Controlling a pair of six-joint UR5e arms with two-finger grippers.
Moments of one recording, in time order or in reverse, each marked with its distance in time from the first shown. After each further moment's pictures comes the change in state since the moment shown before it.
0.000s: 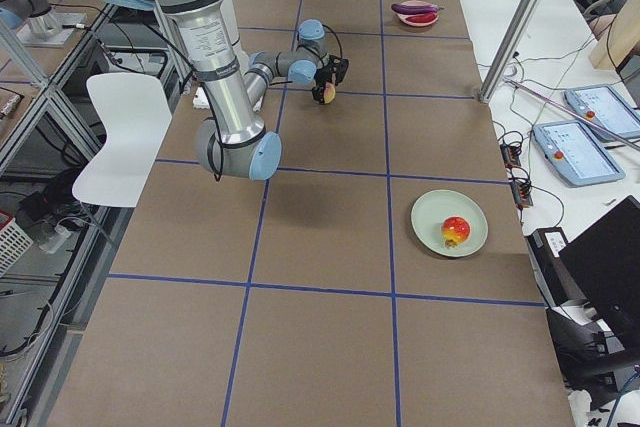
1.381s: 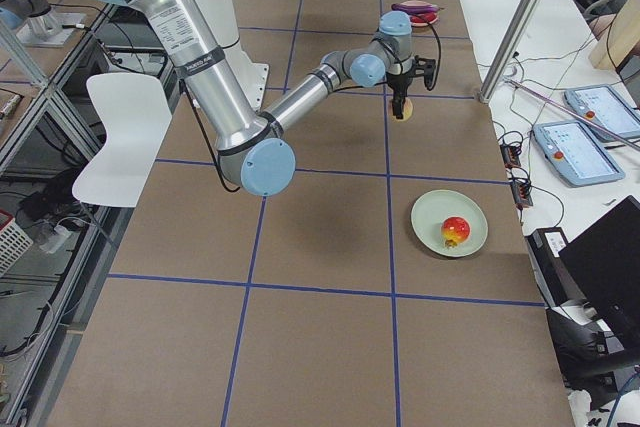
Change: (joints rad) left arm -0.081 0.358 -0.274 -0.004 -0.006 0.431; right arm 0.600 -0.009 -0.096 -0.161 0.305 -0.634
